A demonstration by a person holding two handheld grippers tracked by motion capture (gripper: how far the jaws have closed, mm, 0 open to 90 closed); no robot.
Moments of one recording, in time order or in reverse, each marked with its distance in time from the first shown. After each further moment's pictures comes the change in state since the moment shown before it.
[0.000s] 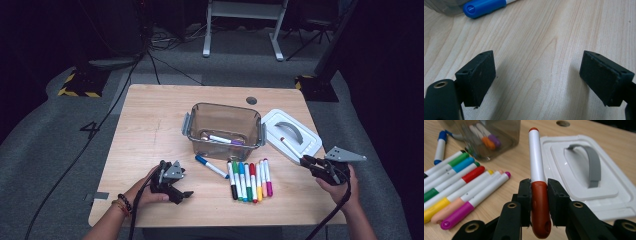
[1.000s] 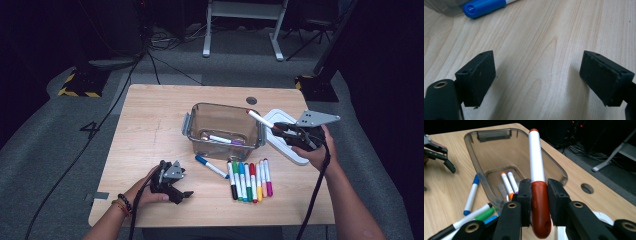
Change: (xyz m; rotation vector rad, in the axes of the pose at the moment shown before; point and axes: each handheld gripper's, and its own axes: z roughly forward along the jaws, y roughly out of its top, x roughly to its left) left arm 0.000 0.000 0.000 0.000 0.000 0.001; right arm 0.039 0.134 0.030 -0.101 0.163 -0.260
